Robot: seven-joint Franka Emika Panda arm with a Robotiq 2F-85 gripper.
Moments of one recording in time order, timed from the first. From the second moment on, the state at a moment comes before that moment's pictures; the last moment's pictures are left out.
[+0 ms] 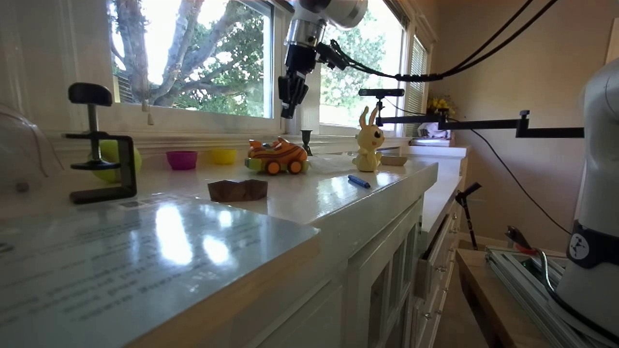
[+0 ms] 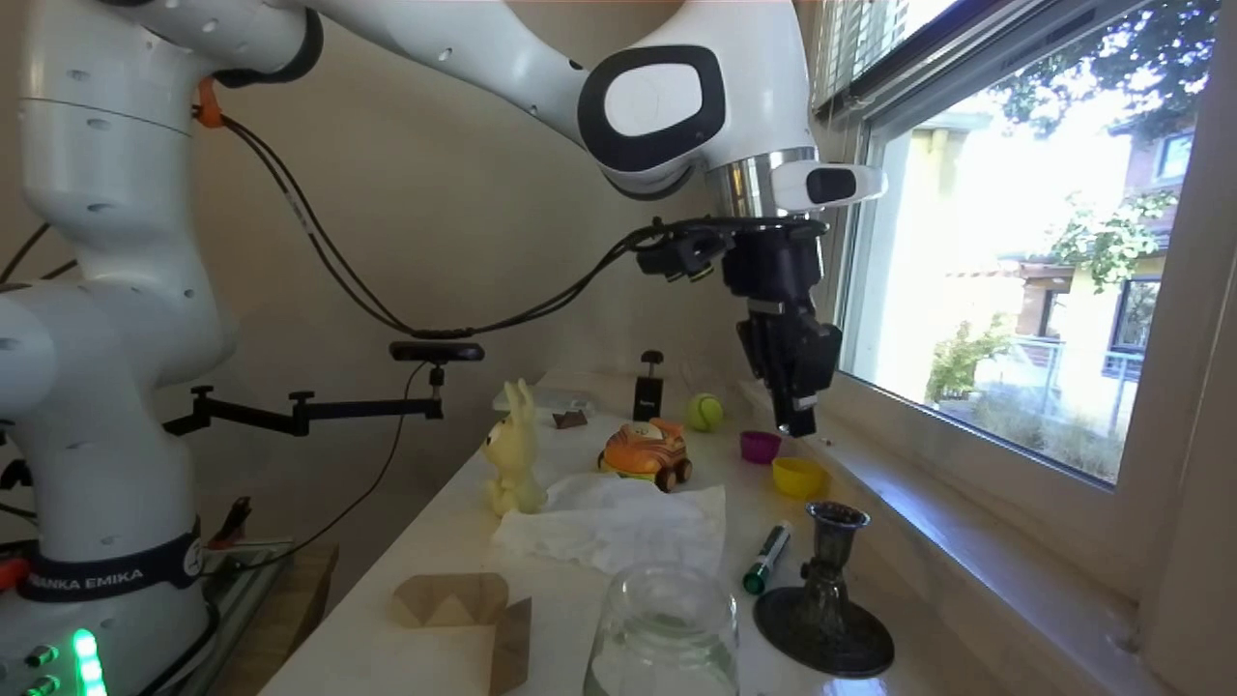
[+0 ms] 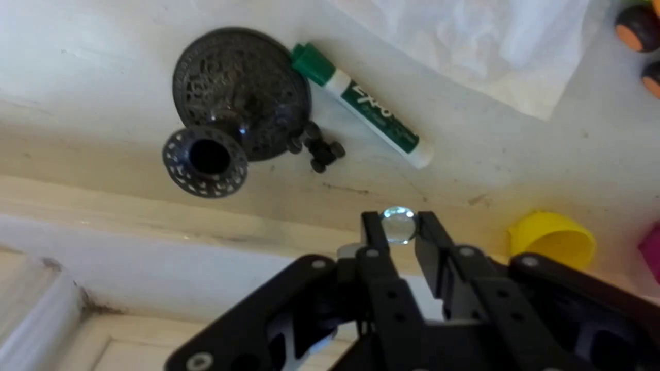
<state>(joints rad) -0.19 0.02 -0.17 -1.98 0.05 2.29 -0.29</state>
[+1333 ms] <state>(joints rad) -0.05 0.02 -0.02 -1.96 0.14 2.38 -0.29</state>
